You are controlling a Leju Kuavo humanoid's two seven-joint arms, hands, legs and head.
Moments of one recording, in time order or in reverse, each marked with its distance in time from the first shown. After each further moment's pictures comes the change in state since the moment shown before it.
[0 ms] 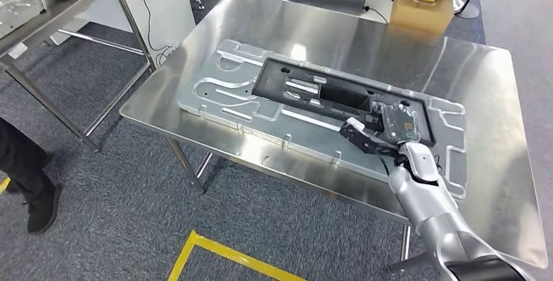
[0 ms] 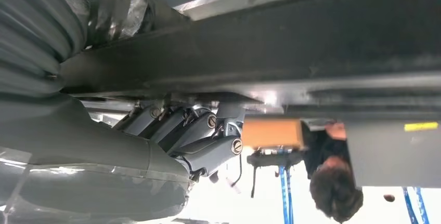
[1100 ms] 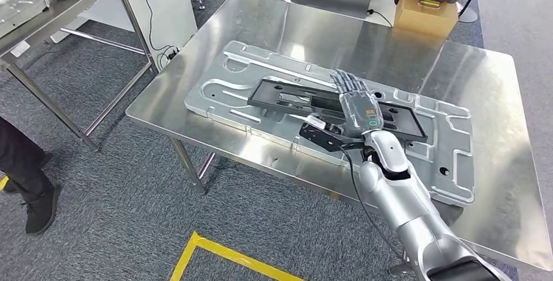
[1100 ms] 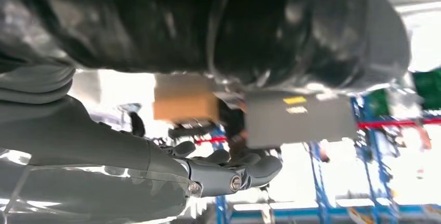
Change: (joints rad) left arm 0.001 -0.001 0.094 0.000 0.030 -0.010 0.006; right arm 0.027 0.080 0.141 -0.292 0.017 0.116 0.027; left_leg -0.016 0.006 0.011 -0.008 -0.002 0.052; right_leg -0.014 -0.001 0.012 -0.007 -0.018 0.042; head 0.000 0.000
